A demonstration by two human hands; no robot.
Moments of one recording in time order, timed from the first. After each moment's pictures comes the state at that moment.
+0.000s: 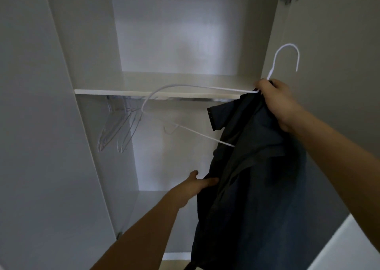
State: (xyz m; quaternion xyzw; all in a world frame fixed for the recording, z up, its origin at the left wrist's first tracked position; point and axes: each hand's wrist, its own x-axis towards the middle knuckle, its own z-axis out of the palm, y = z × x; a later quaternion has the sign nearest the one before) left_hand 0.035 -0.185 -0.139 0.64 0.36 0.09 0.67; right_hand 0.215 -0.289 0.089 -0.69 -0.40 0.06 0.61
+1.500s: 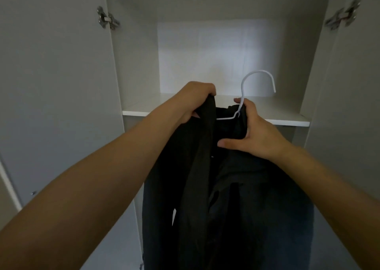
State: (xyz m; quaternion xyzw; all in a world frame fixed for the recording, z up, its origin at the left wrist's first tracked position) left_hand -0.029 -0.145 0.156 0.69 0.37 0.39 0.49; right_hand 0.131 -0.240 0.083 -0.63 -0.68 0.02 0.38
